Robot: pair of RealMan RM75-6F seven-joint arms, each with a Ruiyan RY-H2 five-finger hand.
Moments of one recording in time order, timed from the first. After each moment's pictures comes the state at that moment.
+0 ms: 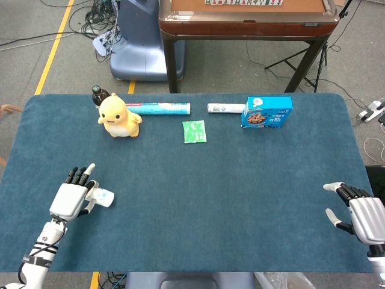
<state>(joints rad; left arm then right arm) -0.37 -1.30 -0.07 -1.60 1.32 1.17 0.39 0.06 -1.00 0.02 -1.68 -1.59 1.50 0.07</state>
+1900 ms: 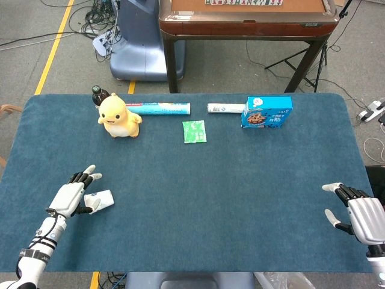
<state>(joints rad) -0.42 -1.16 -0.12 -1.81 1.12 1.03 0.15 0.06 -1.00 0.01 -1.68 -1.60 1.50 0.07</state>
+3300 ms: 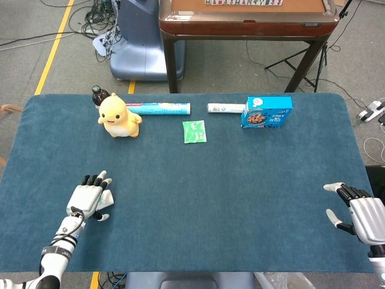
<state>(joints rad) -0.63 -1.25 -0.05 -1.98 0.70 1.19 0.76 0.06 -0.99 0.01 -1.68 -1.60 1.50 0.08</state>
